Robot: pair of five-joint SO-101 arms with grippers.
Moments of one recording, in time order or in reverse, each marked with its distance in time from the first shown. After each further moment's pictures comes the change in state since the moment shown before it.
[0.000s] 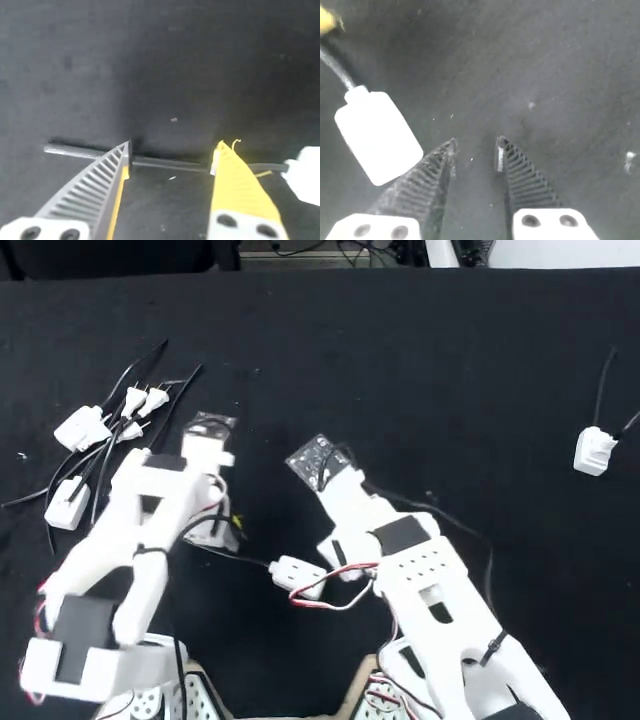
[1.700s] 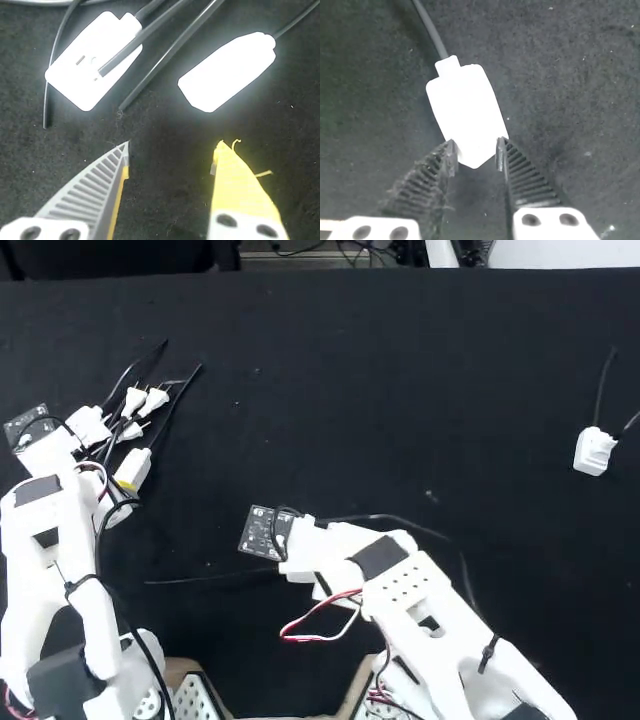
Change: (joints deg) left arm -30.5 -14.1 3.5 -3.9 14.8; right arm -9.5 -1.8 4.7 -0.2 24.7
